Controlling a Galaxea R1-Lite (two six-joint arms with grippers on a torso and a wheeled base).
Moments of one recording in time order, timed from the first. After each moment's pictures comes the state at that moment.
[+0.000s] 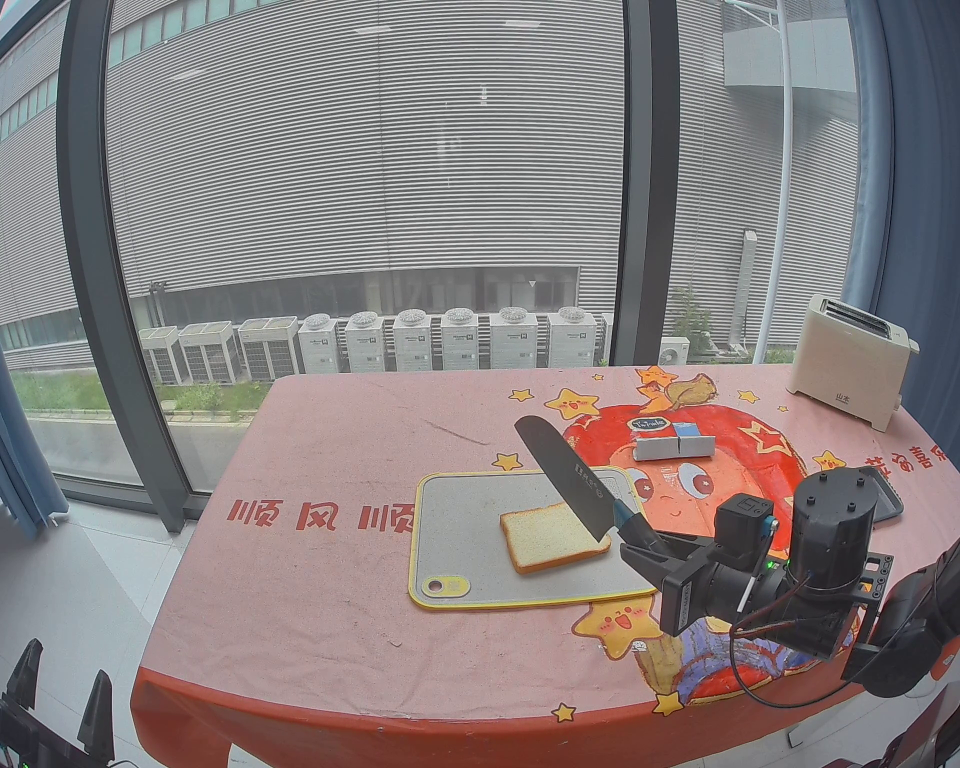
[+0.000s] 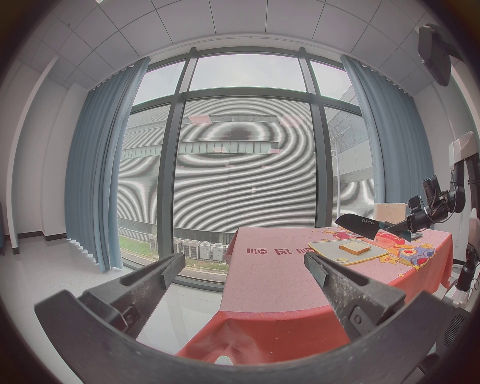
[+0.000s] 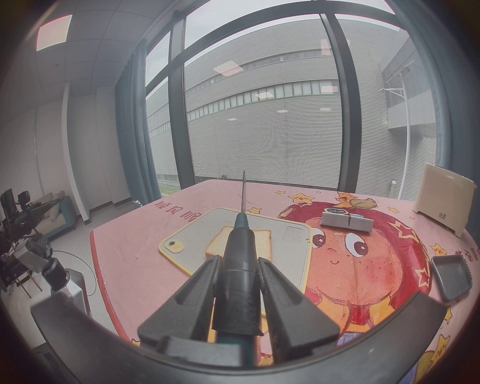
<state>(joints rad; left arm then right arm) -0.01 0.02 -0.02 -0.02 0.05 -0.04 0.69 1.74 -0.36 -1.00 -0.12 0.13</state>
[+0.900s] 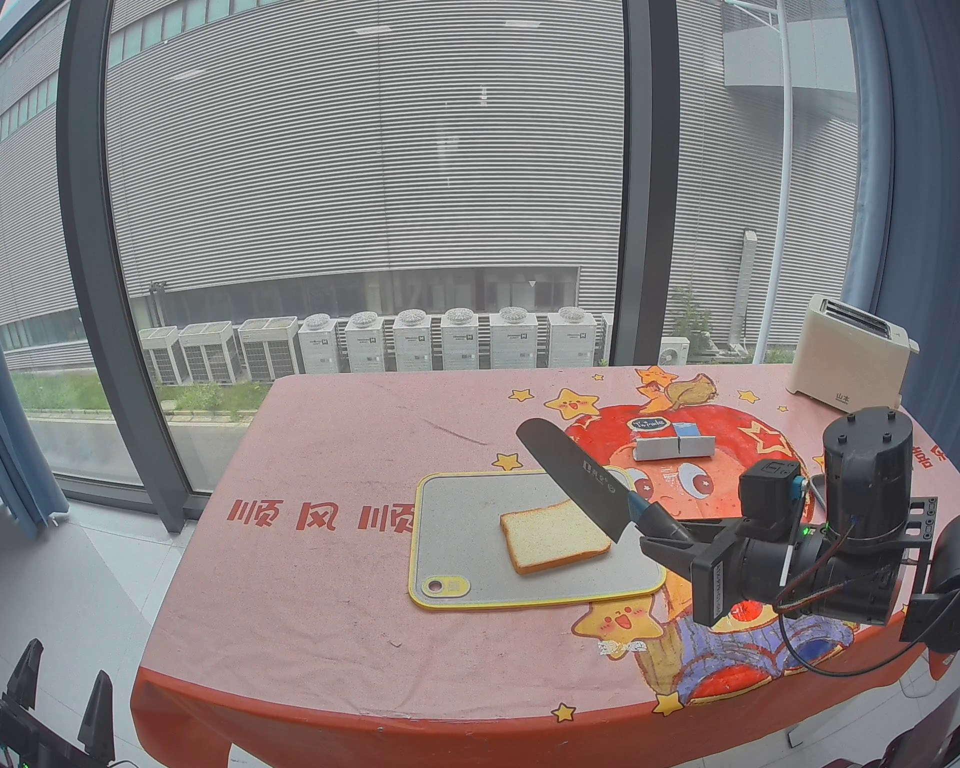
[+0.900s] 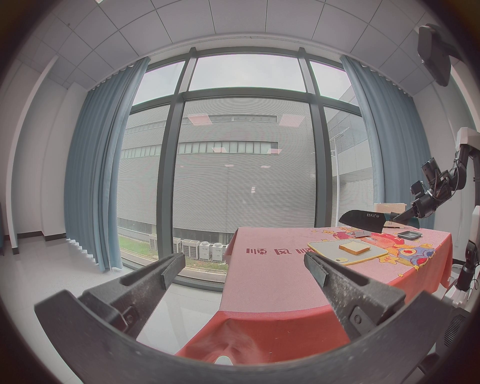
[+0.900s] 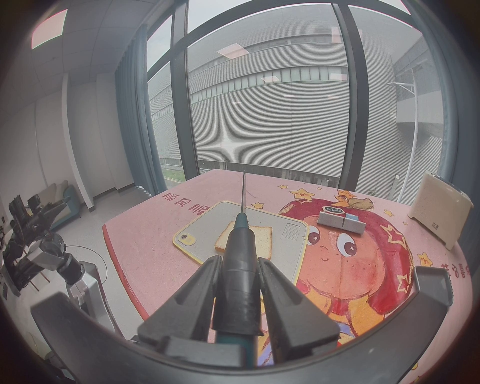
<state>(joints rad) -0.01 0.02 -0.02 -0.02 0.05 -0.04 0.71 1.53 -0.57 -0.48 -0.10 0.11</state>
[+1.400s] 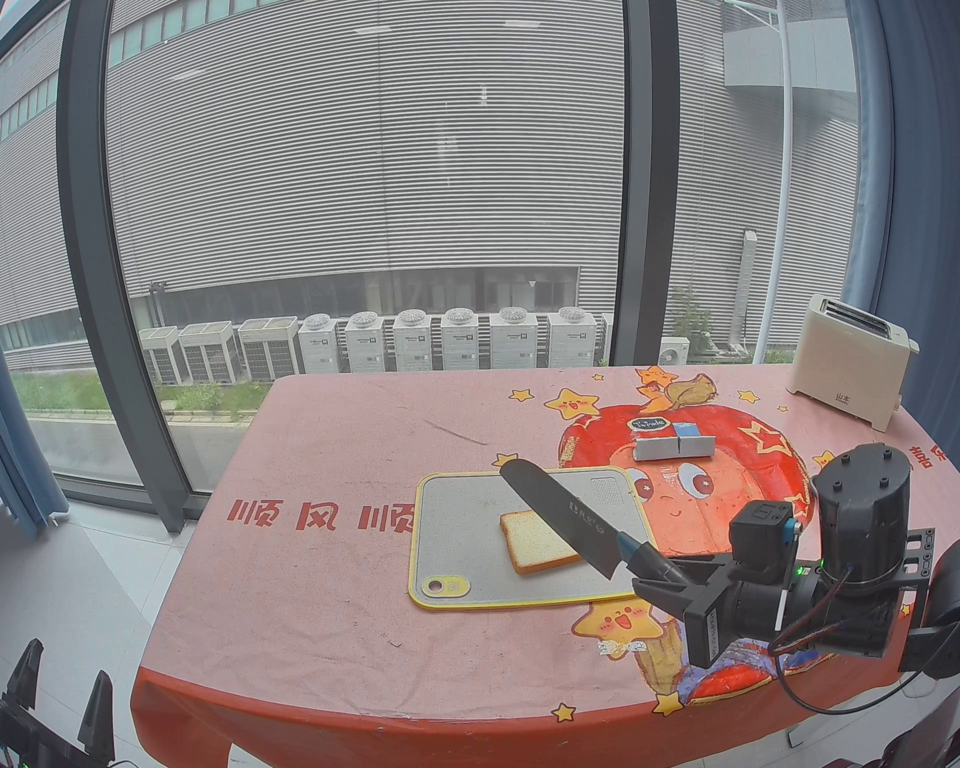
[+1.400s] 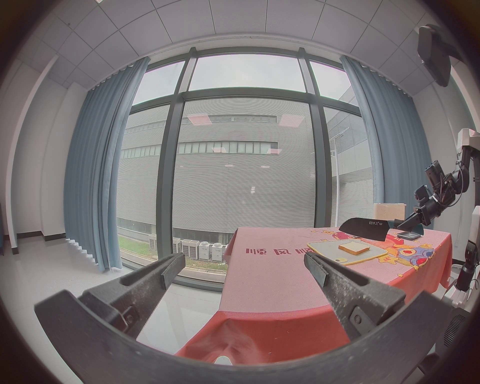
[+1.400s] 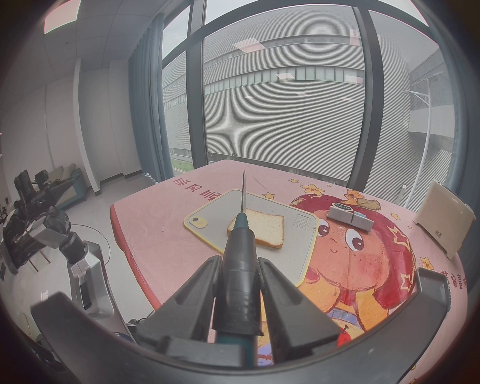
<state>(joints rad) -0.01 0.02 -0.02 -0.03 0.05 -0.04 0.78 1.52 -0.51 -0.49 -0.11 0.07</state>
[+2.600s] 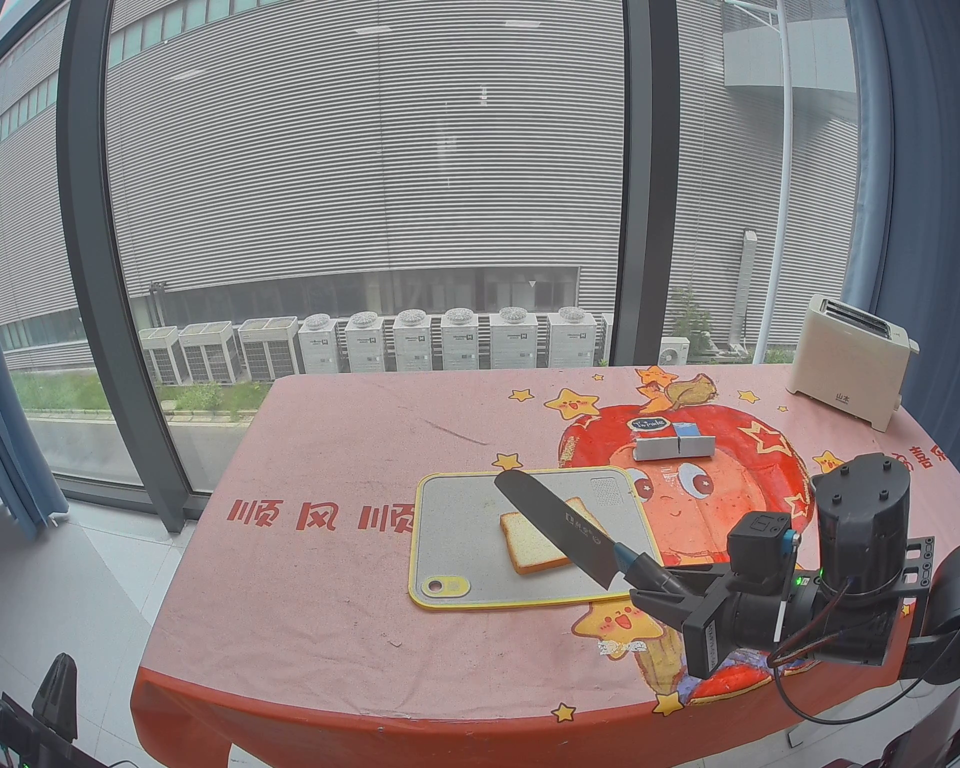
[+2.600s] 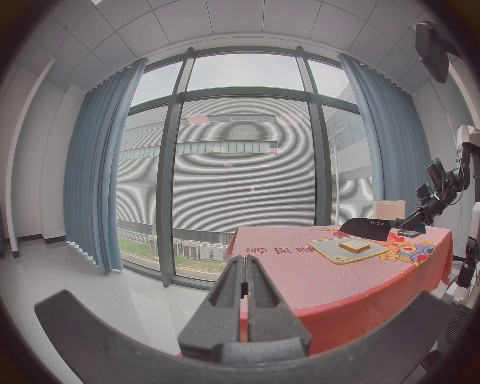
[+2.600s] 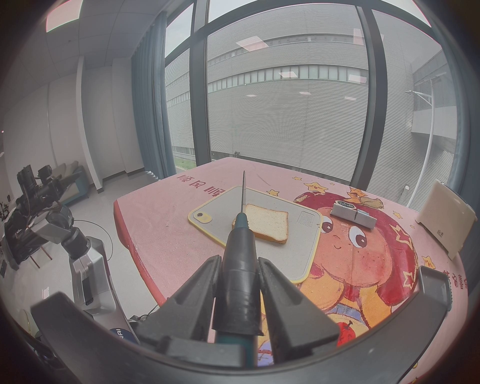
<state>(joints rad) -0.01 0.02 -0.02 -0.02 0.04 -0.03 0.79 1.52 -0.49 -0.49 -0.11 0.07</state>
